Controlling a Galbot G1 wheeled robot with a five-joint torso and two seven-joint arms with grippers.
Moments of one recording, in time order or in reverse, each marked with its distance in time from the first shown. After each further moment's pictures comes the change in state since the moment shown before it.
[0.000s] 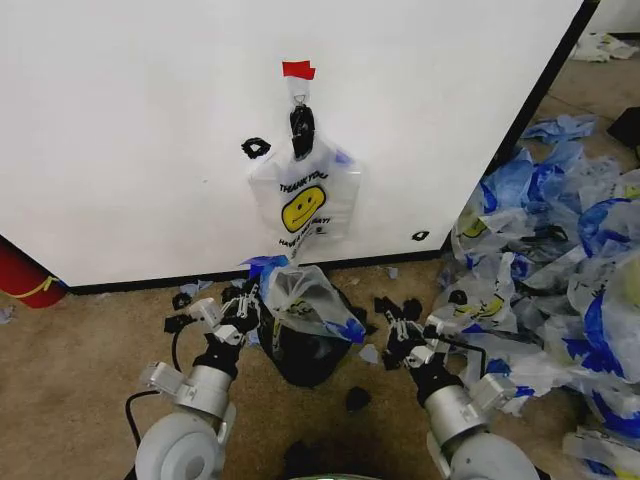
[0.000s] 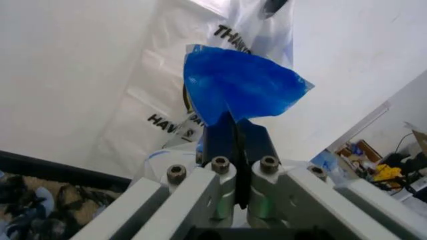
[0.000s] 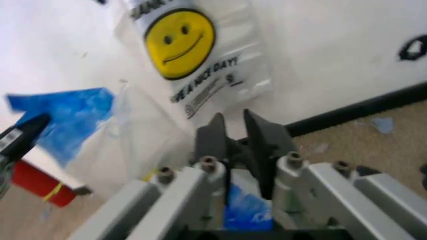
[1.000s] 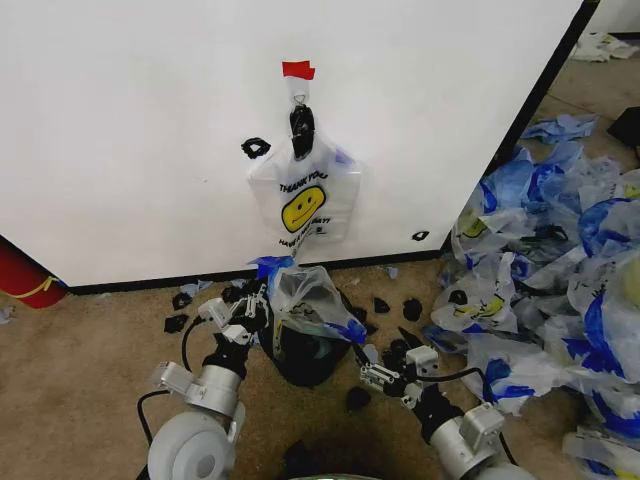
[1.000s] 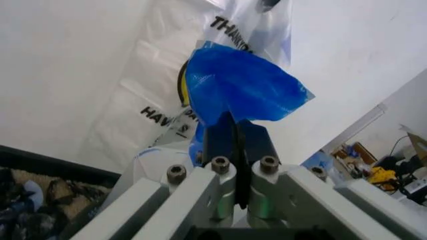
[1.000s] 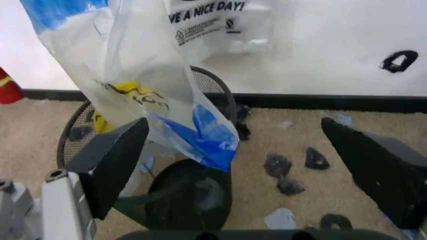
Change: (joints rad) left arm -0.010 -0.037 0.027 0.020 0.016 -0.002 0.007; right arm 0.013 -0.127 -0.125 0.006 -0.207 -0.181 0.089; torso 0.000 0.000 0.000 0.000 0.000
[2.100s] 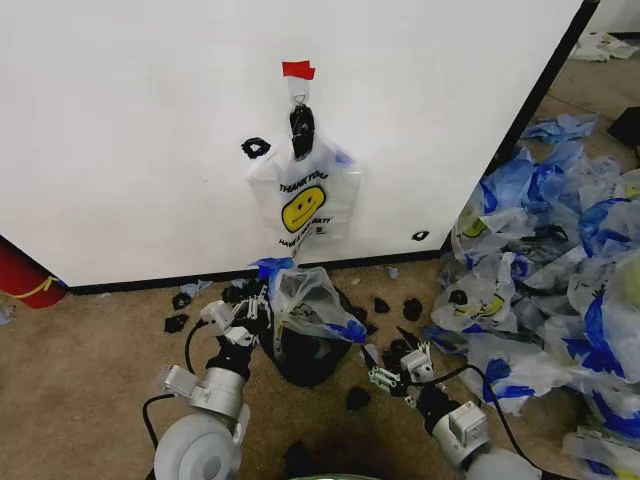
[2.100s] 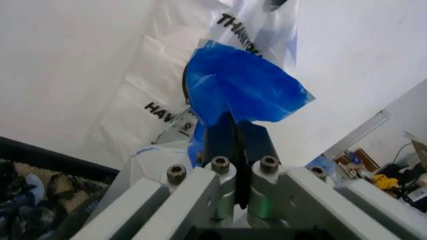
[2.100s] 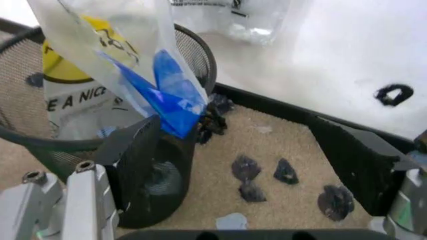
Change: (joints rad) left arm 0.010 -0.046 0.002 0.014 0.021 -0.006 0.003; right arm 0.094 -0.021 -0.048 -0.206 -0.184 0.006 -0.125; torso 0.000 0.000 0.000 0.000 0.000
